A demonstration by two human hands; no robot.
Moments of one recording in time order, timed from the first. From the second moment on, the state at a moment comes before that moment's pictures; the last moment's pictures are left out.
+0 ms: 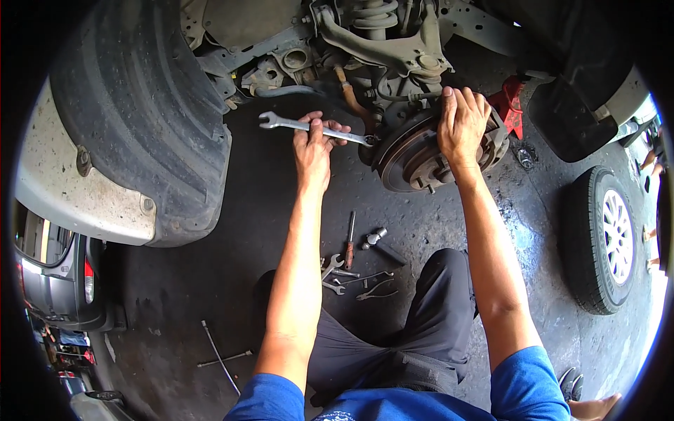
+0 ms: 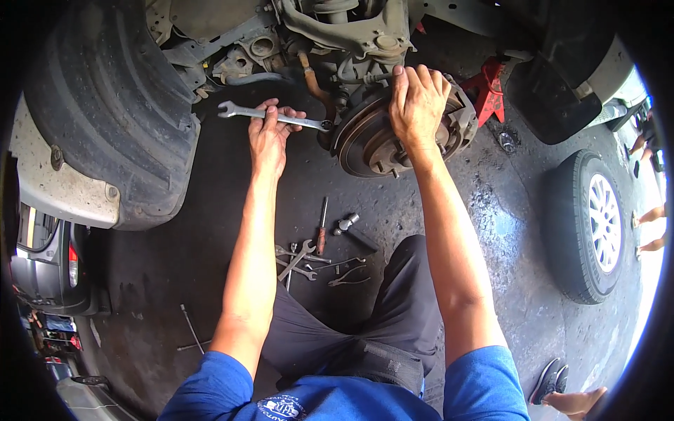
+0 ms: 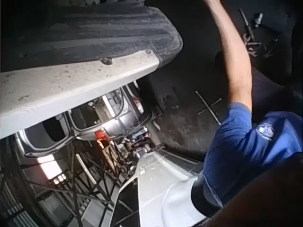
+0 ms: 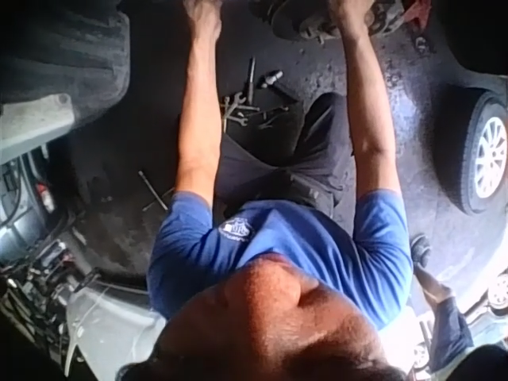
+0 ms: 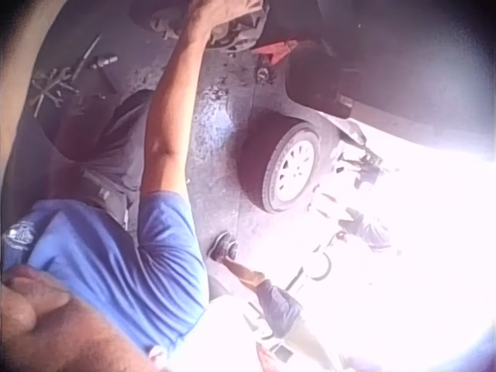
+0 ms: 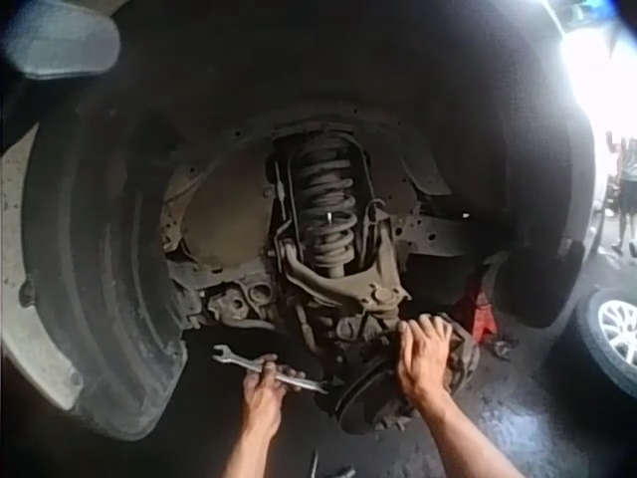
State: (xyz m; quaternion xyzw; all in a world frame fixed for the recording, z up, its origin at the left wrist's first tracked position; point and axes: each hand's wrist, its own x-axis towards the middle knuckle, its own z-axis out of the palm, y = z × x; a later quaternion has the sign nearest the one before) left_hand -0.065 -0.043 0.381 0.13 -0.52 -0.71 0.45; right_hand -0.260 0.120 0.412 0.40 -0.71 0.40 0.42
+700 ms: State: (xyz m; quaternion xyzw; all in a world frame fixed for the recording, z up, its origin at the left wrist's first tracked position) left_hand -0.066 0.035 0.345 0.13 -0.46 -0.61 0.63; right_hand -0.119 0.187 0.196 0.64 -0.72 0.22 -0.17
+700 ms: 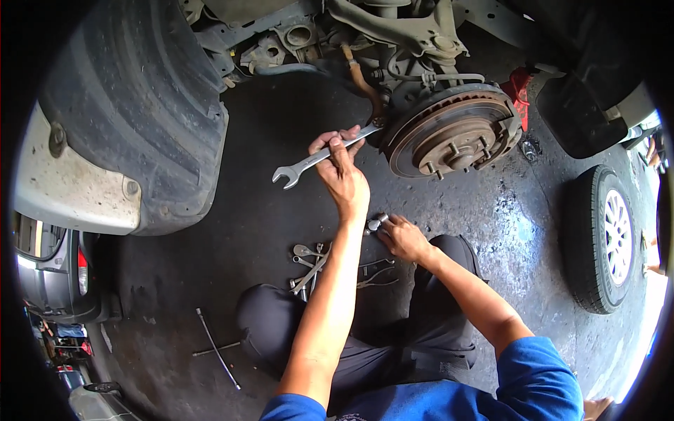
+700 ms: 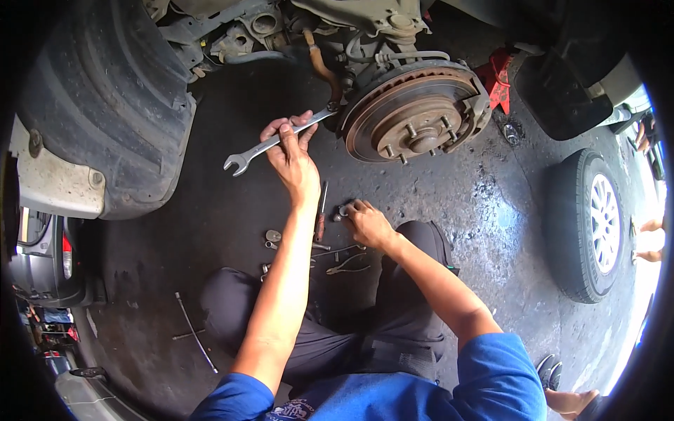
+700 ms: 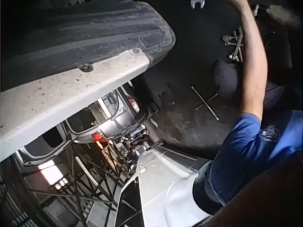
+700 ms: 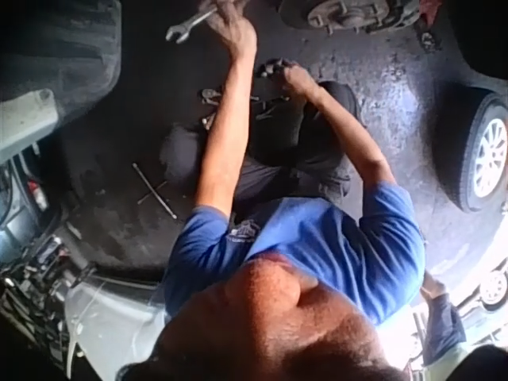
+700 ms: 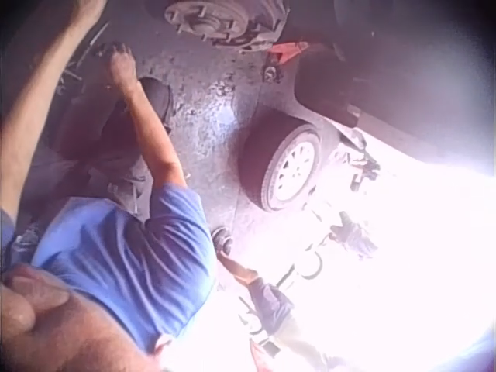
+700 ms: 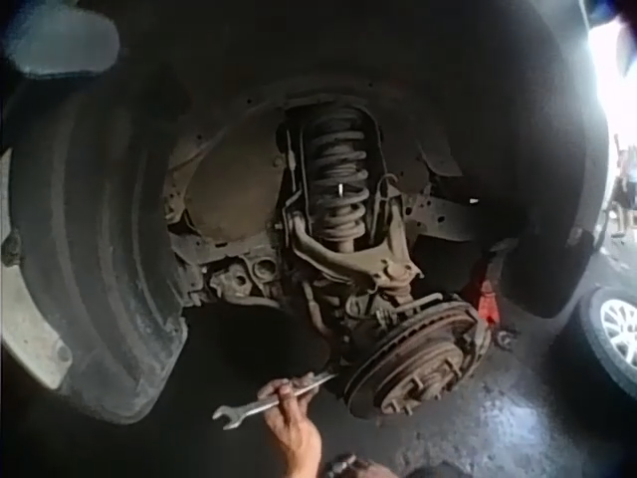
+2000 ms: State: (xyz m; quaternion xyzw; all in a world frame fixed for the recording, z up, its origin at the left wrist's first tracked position) left_hand -0.068 -0.049 0.355 0.11 -0.83 -0.48 0.25; right_hand -0.147 0.159 0.450 0.44 -0.67 0.59 -0.07
